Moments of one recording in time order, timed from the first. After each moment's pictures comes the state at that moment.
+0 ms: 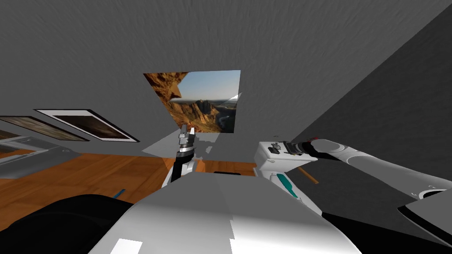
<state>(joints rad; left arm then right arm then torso) 0.47 0.02 0.06 -2.27 -0.01 -0.52 -0.03 -0.32 -1.41 0.59 -0.90 1.13 -0.75 0.82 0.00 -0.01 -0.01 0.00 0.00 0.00</state>
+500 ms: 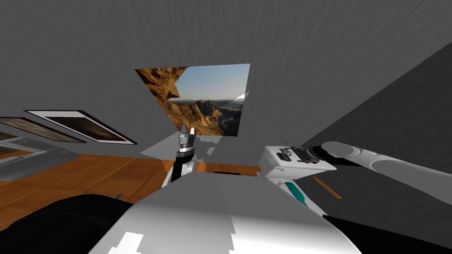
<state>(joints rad) 0.47 0.02 0.06 -2.27 -0.01 -0.52 -0.03 -0.25 -1.52 0.65 -0.94 1.19 -0.82 0.86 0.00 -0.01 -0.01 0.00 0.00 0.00</state>
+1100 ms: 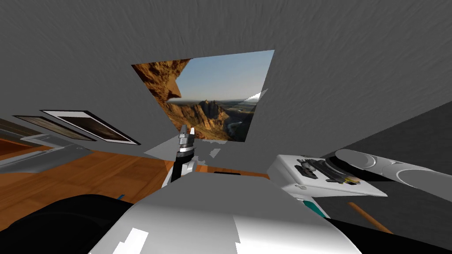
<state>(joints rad) 0.47 0.02 0.06 -2.27 -0.01 -0.52 -0.03 -0.19 -1.57 0.76 -0.88 1.29 -0.92 0.97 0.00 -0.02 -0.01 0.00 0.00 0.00</state>
